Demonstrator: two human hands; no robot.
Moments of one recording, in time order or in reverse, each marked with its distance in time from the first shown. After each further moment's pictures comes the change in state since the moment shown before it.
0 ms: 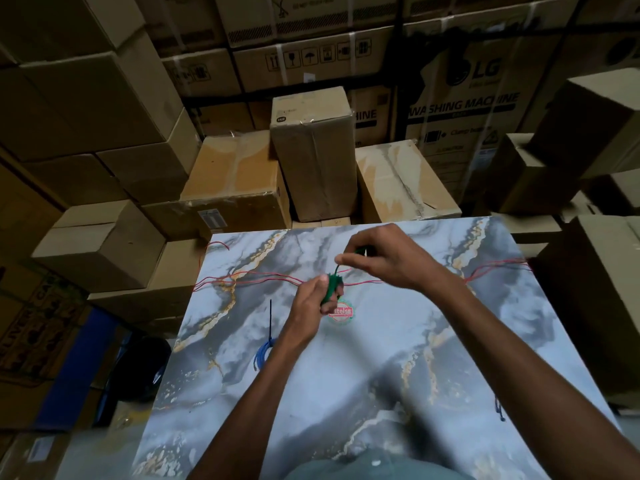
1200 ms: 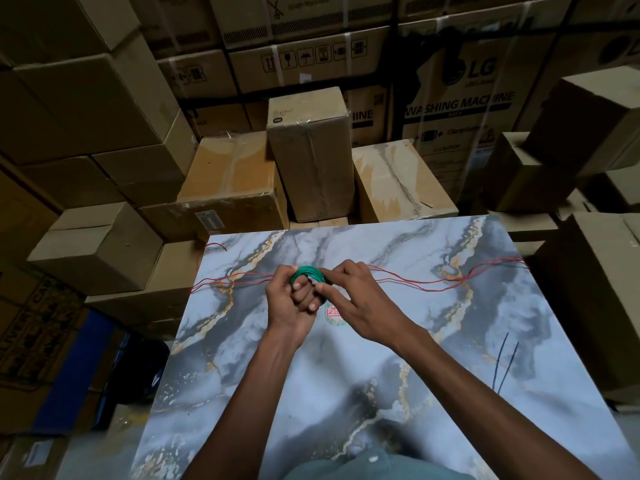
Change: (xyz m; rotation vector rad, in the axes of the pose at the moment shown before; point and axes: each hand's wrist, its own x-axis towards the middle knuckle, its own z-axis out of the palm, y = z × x) left_hand -0.003 0.039 -0.003 -0.779 0.325 -0.304; right_hand -0.034 -0.022 0.074 0.130 0.033 0.166
